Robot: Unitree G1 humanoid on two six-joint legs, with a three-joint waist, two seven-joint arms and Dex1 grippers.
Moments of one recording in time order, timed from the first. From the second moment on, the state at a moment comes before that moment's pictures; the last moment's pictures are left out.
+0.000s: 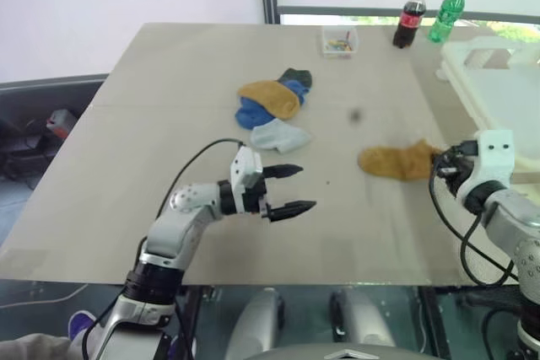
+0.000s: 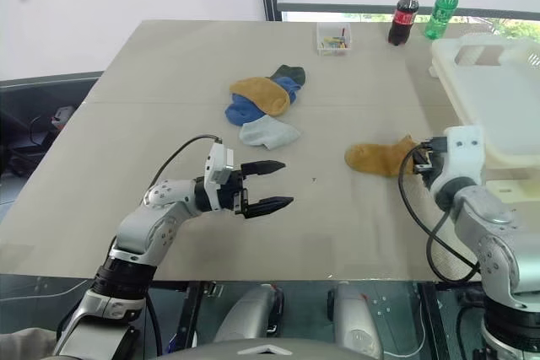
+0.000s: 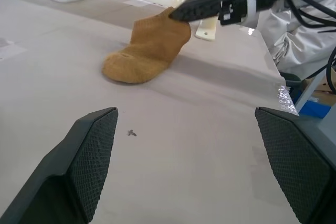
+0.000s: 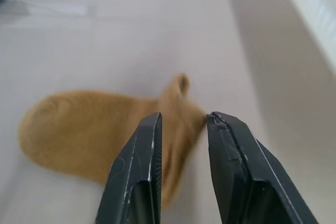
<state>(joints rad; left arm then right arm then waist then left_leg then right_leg) -0.30 0.45 -0.12 -0.07 -0.46 0.30 -1.11 -0.13 -0.53 -0.29 -0.62 0.55 0.97 0.04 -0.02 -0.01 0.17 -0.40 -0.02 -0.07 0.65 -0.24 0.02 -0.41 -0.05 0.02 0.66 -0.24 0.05</state>
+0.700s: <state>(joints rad) -0.27 0.47 -0.11 -0.09 -0.46 0.32 -1.08 -0.29 -0.45 0.02 -0.21 0.35 0.80 0.26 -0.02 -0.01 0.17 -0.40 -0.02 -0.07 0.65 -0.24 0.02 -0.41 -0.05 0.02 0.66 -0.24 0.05</state>
